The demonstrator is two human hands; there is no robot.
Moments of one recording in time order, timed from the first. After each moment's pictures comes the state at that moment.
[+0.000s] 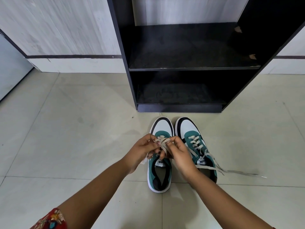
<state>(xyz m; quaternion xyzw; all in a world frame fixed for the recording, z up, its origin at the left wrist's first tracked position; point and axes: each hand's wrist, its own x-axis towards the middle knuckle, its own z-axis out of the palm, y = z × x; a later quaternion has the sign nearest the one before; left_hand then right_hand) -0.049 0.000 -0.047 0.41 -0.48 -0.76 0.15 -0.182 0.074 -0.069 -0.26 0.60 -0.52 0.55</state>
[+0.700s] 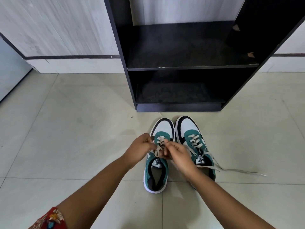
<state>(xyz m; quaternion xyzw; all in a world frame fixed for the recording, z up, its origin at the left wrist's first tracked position) -0.056 -0.008 -0.044 0.53 -0.59 -0.61 0.07 -0.181 0.078 -0.062 -0.28 0.63 -0.45 0.56</state>
